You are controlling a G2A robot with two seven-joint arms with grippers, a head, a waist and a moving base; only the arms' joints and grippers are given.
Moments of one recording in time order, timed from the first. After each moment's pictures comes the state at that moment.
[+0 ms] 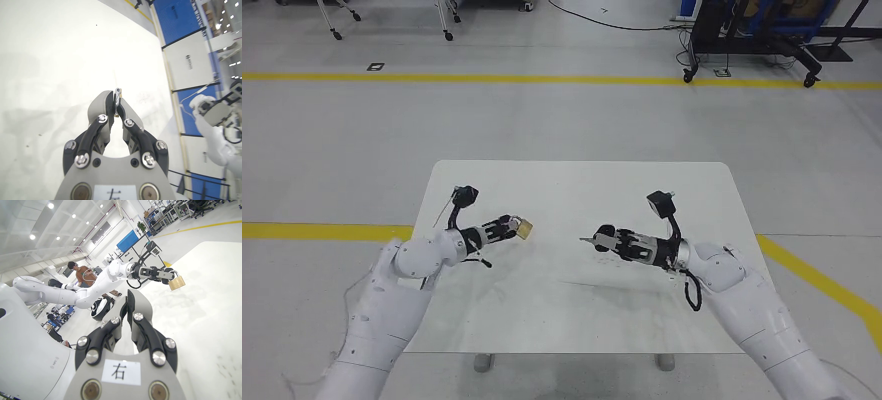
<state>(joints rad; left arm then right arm) 1.12 -1.15 -1.23 -1.28 0.14 -0.18 -0.81 -1.20 -1.07 1.09 -1.37 0.13 -0.85 0.74</state>
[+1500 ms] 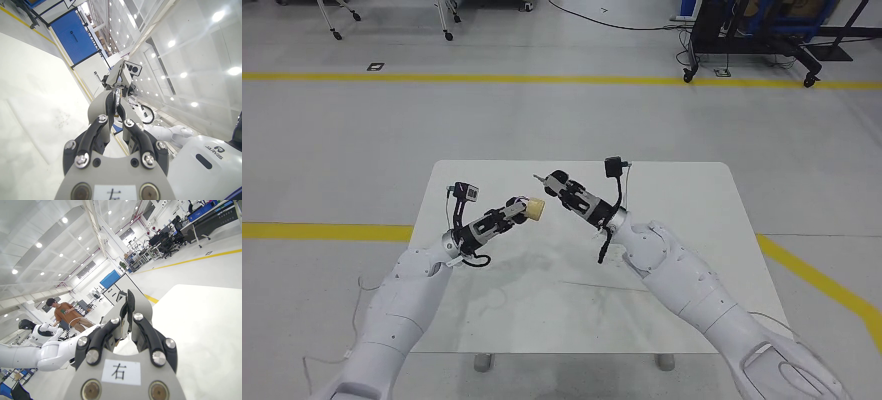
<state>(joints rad) 1.02 -1.22 -1.15 -0.95 -0.62 -0.76 -1.06 -0.90 -1.31 0.77 -1.10 -0.13 -0.67 0.05</state>
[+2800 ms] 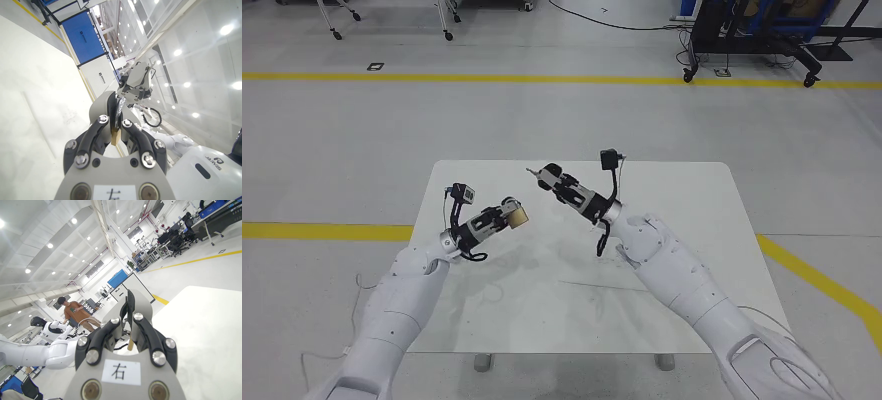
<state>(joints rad) 0.98 -1.22 -1.15 -0.87 -0.62 -0.65 -1.04 -0.88 -1.36 0.85 -1.05 -0.13 -0.73 0.11</state>
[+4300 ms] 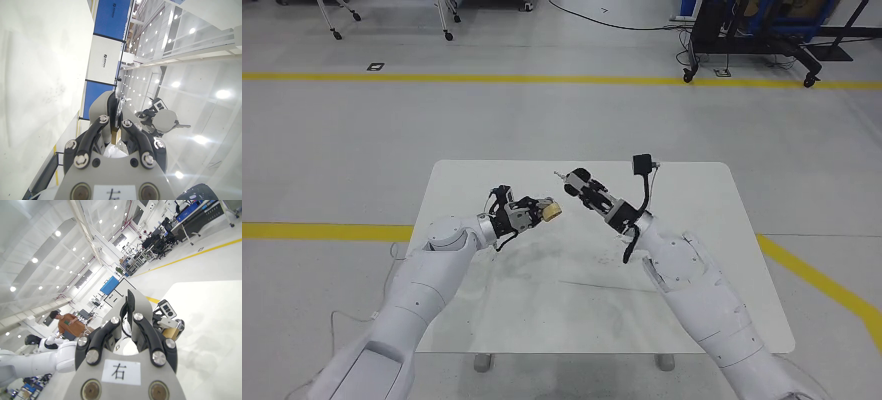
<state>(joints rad) 0.82 -1.31 -0.96 -0.76 -0.74 -0.09 -0.98 -1.19 -1.28 1.11 -1.52 -0.04 -0.33 0.34</state>
